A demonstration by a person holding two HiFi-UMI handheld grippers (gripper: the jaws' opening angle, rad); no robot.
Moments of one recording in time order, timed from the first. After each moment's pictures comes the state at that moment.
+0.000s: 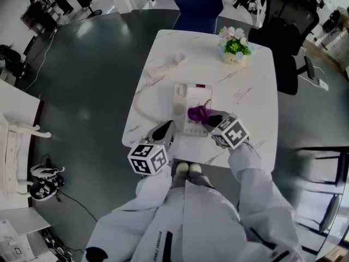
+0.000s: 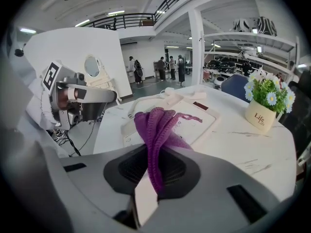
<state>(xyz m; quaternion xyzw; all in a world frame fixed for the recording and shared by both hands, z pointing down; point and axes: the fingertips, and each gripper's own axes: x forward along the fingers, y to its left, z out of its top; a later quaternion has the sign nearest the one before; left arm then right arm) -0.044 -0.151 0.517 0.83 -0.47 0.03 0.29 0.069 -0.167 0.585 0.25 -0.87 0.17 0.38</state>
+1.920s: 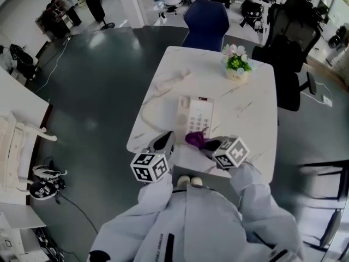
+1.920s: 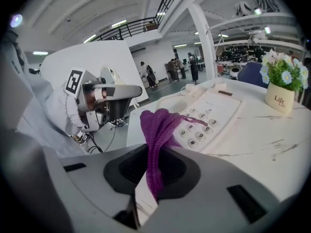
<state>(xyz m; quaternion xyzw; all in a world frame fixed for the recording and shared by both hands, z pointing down) -0.051 -0.134 0.506 0.82 -0.51 0.02 0.26 0.054 -0.096 0.576 0.16 -0.90 0.23 0.33</state>
